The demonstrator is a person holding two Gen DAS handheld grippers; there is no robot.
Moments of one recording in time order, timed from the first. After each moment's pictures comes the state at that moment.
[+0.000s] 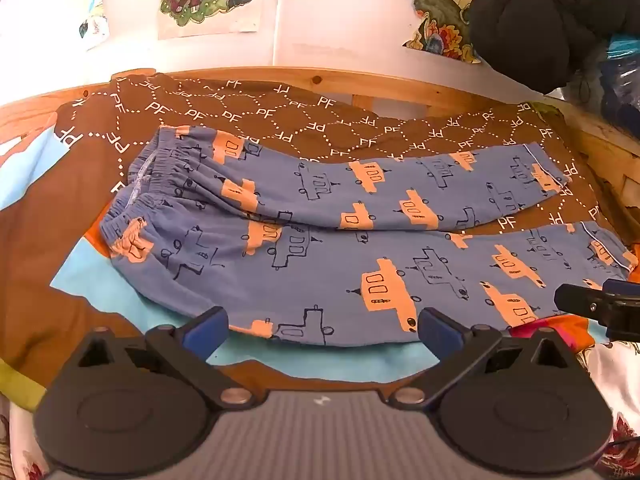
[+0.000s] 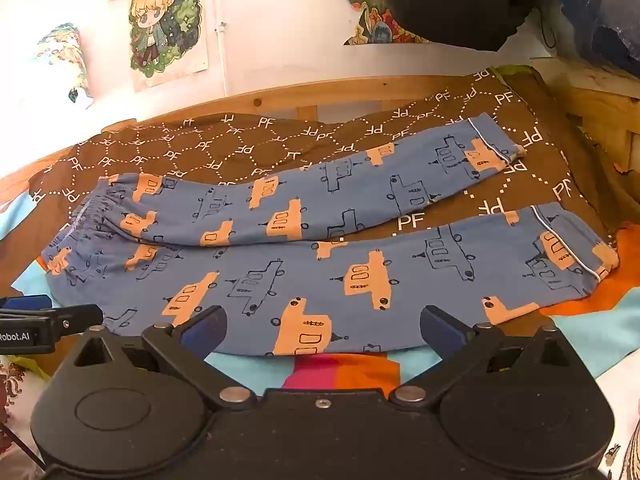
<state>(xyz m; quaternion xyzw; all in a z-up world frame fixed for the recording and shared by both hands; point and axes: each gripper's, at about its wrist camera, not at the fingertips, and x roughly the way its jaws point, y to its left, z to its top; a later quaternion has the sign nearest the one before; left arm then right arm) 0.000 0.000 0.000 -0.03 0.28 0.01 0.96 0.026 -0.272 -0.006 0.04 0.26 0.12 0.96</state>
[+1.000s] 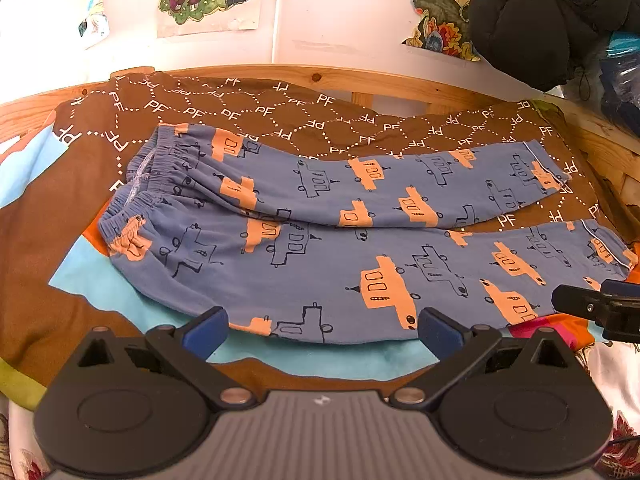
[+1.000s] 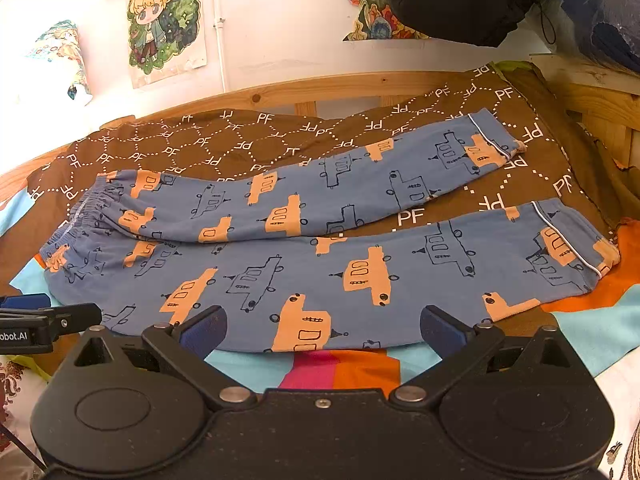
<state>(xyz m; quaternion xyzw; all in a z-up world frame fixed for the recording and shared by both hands) 0.000 -0.001 -0.002 -0.03 0.28 0.01 0.96 0.028 -0.272 -0.008 0.04 0.26 0.12 0.96</state>
